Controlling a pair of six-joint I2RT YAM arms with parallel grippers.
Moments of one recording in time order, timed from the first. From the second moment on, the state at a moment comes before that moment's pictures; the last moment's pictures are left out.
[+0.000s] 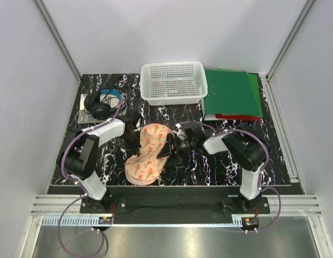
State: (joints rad) left arm -0.38 1.68 0.98 -0.74 0.10 -0.42; right arm 0.66 1.90 0.80 0.38 -0.86 1.03
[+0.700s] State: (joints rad) left arm -0.38 1.62 1.03 -0.67 0.01 -0.42; right arm 0.85 1.95 0.62 0.89 -0.38 1.44
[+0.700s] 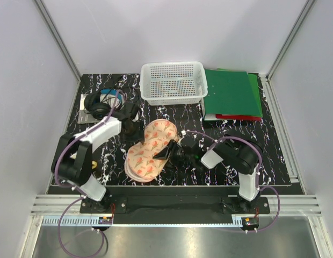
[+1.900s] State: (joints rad) left arm -0.94 0.91 0.33 -0.25 0.00 -0.88; right arm 0.88 1.72 0.52 0.62 0.27 1.64
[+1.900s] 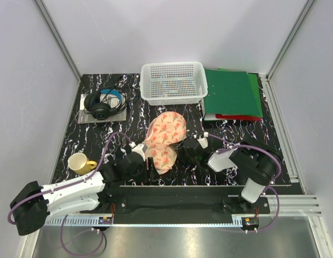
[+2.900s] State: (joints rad) left arm -0.61 0.75 0.28 -0.24 0.07 -0.75; right arm 0.95 1.82 0.61 0.76 0.08 1.43
